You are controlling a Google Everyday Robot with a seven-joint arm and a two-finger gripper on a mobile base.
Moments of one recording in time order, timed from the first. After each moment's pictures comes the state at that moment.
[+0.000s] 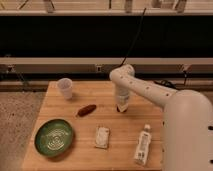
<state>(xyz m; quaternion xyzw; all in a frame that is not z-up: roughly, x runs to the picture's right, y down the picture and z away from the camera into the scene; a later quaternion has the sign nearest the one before) 0.107 0.138 0.878 -0.41 -0.09 -0.25 0.87</state>
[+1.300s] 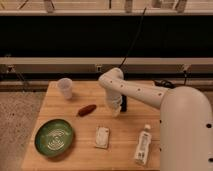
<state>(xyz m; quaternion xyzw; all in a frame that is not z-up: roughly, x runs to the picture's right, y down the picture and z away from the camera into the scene) 0.069 0.154 0.861 -0.41 -0.10 -0.32 0.85</state>
